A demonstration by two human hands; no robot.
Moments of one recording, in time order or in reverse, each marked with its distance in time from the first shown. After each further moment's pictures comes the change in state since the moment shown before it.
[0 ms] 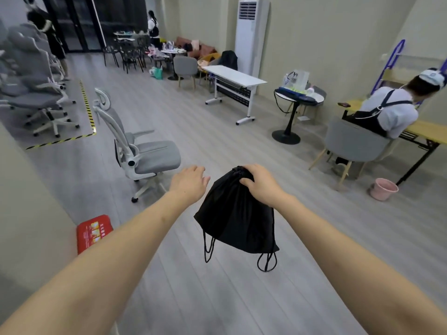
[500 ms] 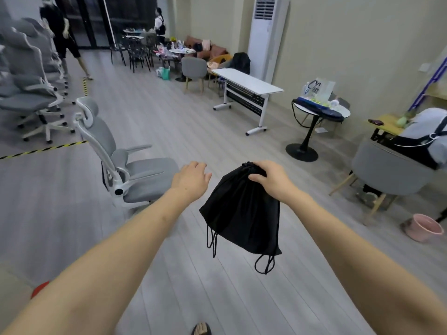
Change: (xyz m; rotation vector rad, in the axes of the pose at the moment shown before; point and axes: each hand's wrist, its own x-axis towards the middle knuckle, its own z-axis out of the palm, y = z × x) left_hand 0.385 -0.085 0.034 -0.080 -0.002 -0.069; right_hand 0.398 0.111 0.010 0.057 -0.015 -0.044
